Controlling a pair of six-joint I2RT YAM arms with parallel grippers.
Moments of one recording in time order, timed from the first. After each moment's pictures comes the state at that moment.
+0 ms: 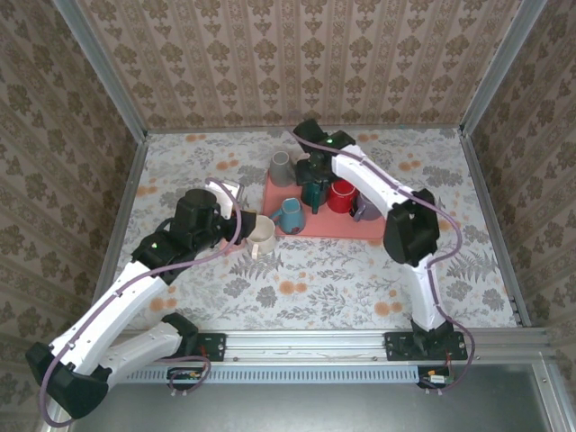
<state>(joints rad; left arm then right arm) -0.66 0.90 0.92 -0.56 -0.01 -0.18 0.53 2.12 2.03 -1.02 0.19 0.40</state>
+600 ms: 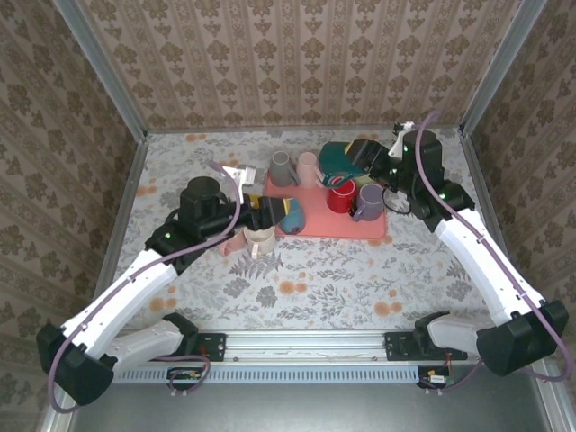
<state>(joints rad) -0.66 1.02 0.92 -0.17 0.45 -0.64 0.29 1.20 1.19 -0.35 -0.23 0.84</state>
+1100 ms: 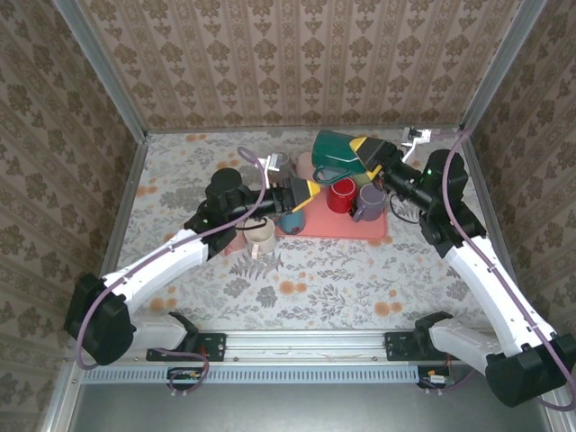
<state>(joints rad) -0.71 1.28 0.91 0.37 0.69 -1.13 0.27 1.03 1.02 0.00 -0.44 1.13</state>
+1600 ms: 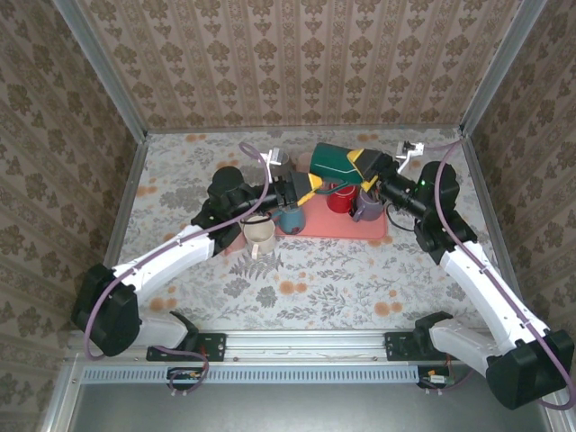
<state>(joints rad) -0.71 1.33 0.92 0.53 0.70 -1.22 0.27 1.01 0.89 0.10 -0.47 1.22</state>
